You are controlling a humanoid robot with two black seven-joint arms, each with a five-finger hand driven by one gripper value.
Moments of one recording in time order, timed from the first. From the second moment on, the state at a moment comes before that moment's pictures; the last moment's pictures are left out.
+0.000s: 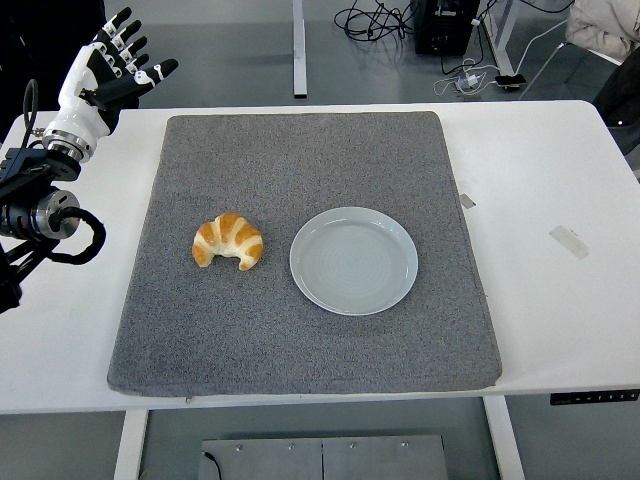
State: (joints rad) left arm -0.99 0.44 -0.34 -0.79 0.11 0.06 -0.51; right arm -0.09 0.00 0.10 0.17 -0.08 -0.05 0.23
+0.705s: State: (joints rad) left arm -1.17 0.61 0.01 -1.09 0.43 0.20 -0.51; right arm -0.09 0.00 0.10 0.17 -0.08 -0.05 0.23
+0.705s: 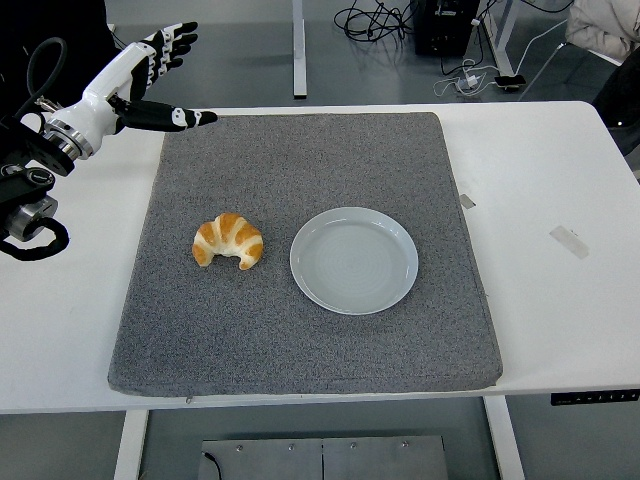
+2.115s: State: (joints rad) left arm -1.24 0.69 0.43 -1.36 0.90 0.57 -0.34; right arm -0.09 0.00 0.10 0.17 -0.08 -0.05 0.23
